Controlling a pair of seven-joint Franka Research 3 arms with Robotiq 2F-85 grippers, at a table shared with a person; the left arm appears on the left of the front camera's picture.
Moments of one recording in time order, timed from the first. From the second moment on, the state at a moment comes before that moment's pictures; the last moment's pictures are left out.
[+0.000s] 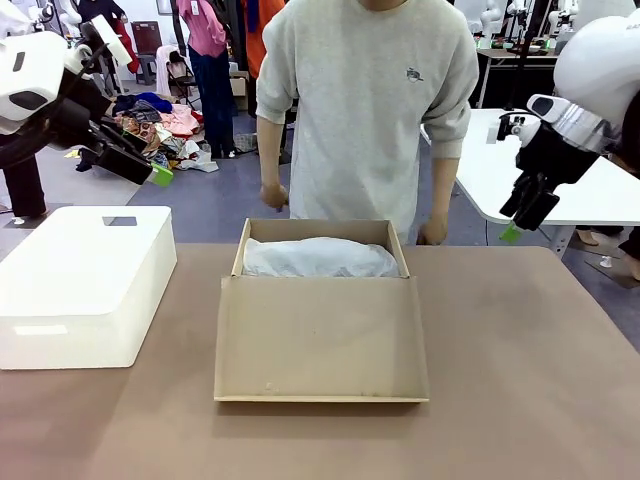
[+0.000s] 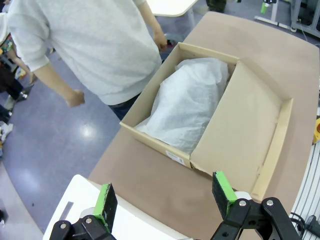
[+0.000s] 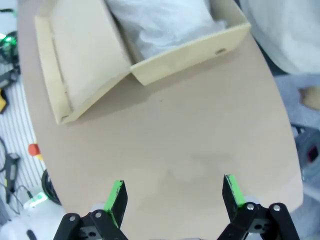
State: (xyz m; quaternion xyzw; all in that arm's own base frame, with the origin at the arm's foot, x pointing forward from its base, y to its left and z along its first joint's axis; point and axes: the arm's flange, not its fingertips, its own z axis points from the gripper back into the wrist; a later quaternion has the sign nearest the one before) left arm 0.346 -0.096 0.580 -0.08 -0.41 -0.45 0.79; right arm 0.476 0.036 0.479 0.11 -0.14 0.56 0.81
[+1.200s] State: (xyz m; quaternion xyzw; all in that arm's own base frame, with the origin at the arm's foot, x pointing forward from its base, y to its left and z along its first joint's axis) left arm 0.346 -0.096 0.580 -0.08 -0.41 -0.45 0.79; right arm 0.484 0.034 0.454 0.24 -0.18 0.63 0.72
